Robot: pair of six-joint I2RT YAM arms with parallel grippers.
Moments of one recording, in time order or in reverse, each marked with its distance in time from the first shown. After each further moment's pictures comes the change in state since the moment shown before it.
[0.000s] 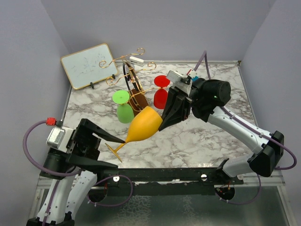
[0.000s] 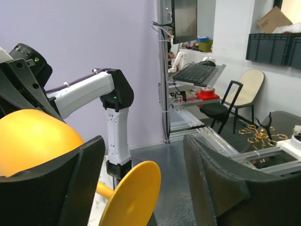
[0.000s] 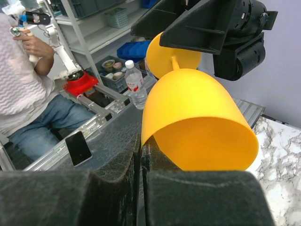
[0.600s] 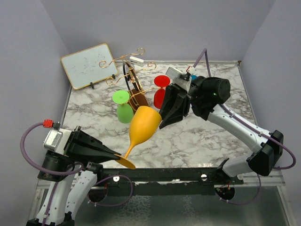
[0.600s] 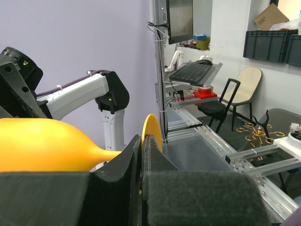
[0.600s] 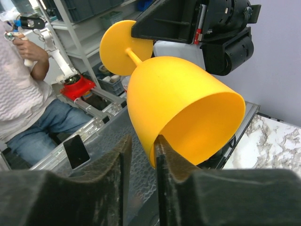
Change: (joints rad) left arm 0.006 0.000 0.034 0.000 0.008 -0.019; right arm -0.014 0.014 0.021 -0.033 0.009 0.000
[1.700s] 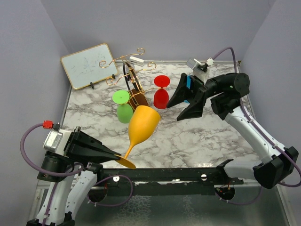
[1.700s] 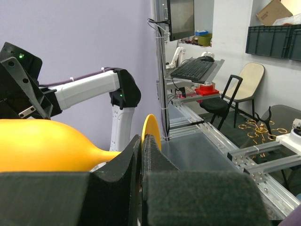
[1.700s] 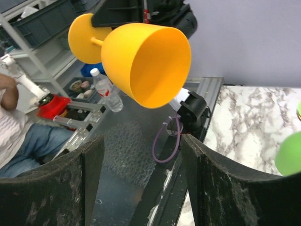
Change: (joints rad) left arm 0.000 0.000 0.008 0.000 0.014 0.000; right arm -0.245 -0.154 -0.092 -0.274 -0.014 -0.108
